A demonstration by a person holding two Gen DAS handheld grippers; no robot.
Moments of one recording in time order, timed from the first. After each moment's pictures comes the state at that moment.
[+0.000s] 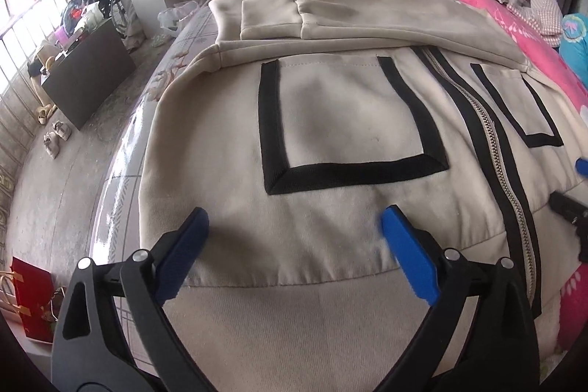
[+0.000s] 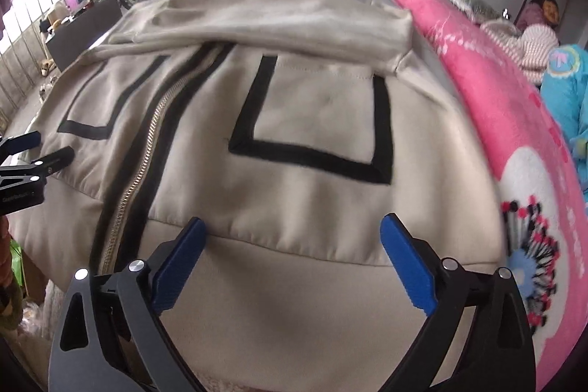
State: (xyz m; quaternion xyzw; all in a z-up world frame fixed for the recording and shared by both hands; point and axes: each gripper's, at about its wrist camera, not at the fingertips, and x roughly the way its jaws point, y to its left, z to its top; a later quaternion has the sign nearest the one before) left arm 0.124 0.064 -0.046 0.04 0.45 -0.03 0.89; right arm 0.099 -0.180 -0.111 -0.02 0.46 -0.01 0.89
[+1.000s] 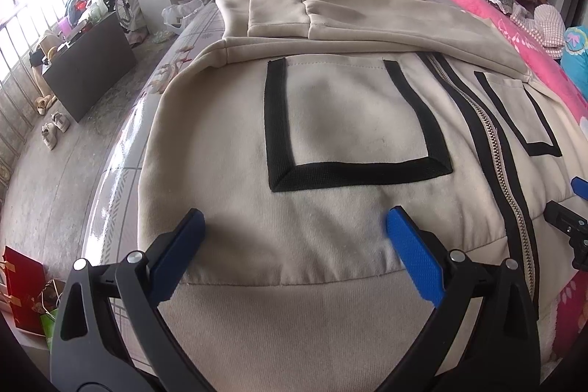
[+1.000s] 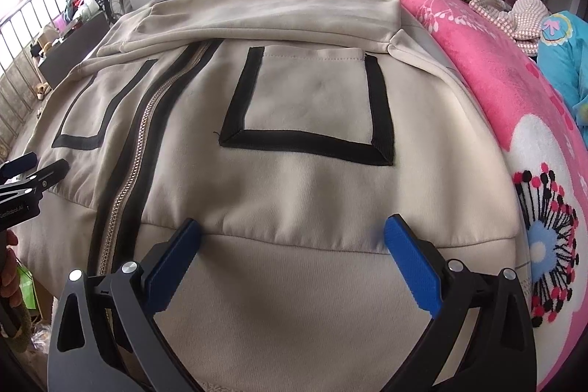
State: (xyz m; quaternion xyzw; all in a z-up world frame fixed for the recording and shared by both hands) left arm 0.126 0.068 -0.048 0.03 0.45 -0.03 0.89; right arm 0.093 -0.185 -0.116 0.01 0.45 -0.02 0.89
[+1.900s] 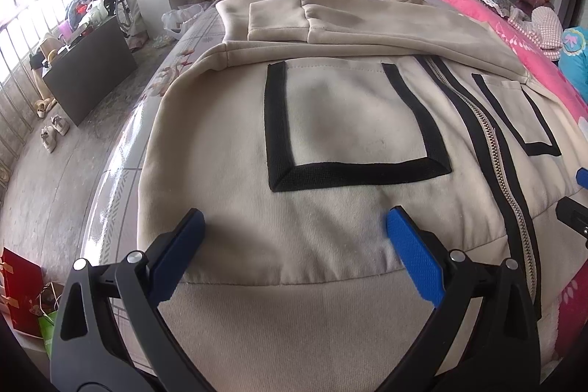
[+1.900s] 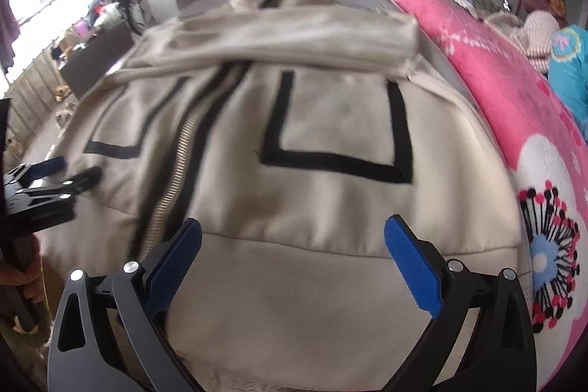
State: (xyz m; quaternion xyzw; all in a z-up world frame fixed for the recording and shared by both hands) left arm 0.124 0.068 -0.048 0.03 0.44 -0.03 0.90; right arm 0.081 -0.169 -0.095 0.01 0.41 0.02 0.91
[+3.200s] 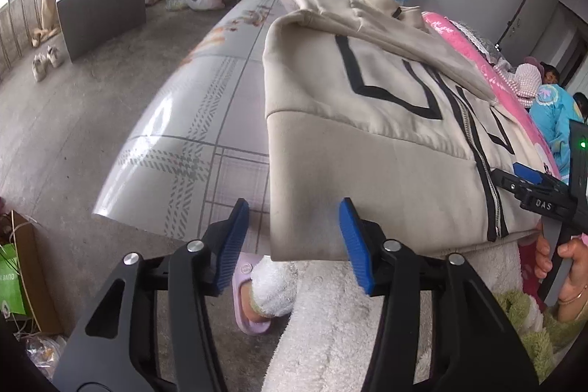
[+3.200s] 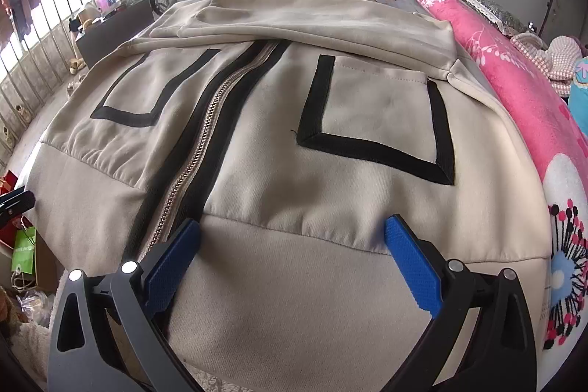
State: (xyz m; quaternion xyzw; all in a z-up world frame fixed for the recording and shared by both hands) left arm 0.026 0.159 -0.057 -0.12 0.43 -0.05 0.89; right arm 0.085 -0.149 -0.118 -0.03 0.42 0.05 0.91
